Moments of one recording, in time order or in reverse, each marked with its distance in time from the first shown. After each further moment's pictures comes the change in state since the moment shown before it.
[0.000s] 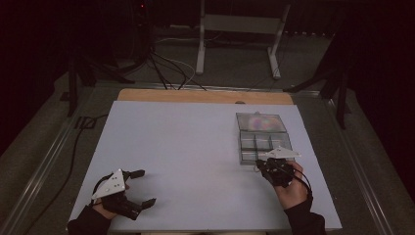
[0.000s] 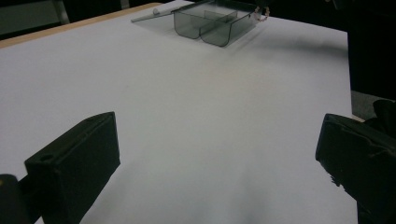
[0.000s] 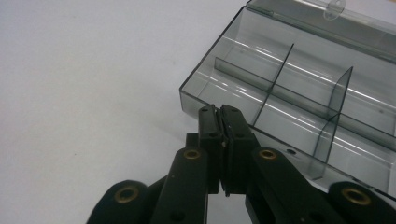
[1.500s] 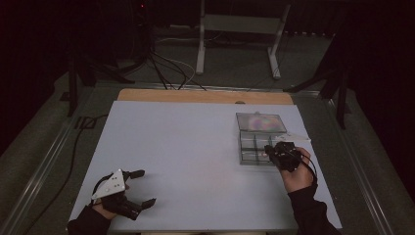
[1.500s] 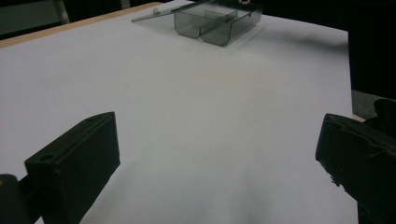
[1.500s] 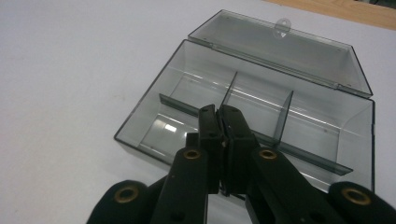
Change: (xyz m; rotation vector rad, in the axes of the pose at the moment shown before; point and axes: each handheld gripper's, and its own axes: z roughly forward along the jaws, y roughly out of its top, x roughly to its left) left arm 0.000 0.000 0.000 0.002 0.001 0.003; right arm -0.038 0.023 0.009 -0.030 -0.068 0.081
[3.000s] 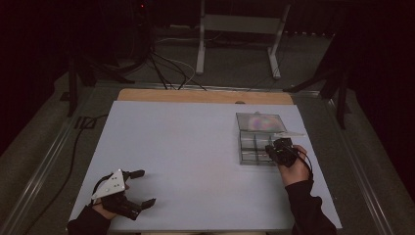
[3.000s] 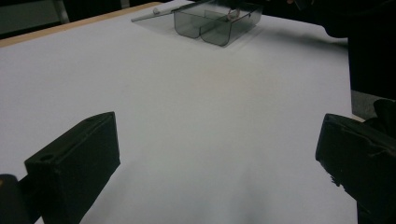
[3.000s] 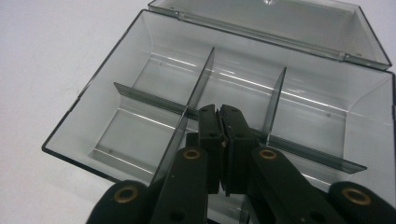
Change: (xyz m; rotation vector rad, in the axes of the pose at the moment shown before) left arm 0.000 0.000 0.000 0.001 -0.001 -0.002; right arm -0.020 -0.007 0.038 0.082 -0.019 0.061
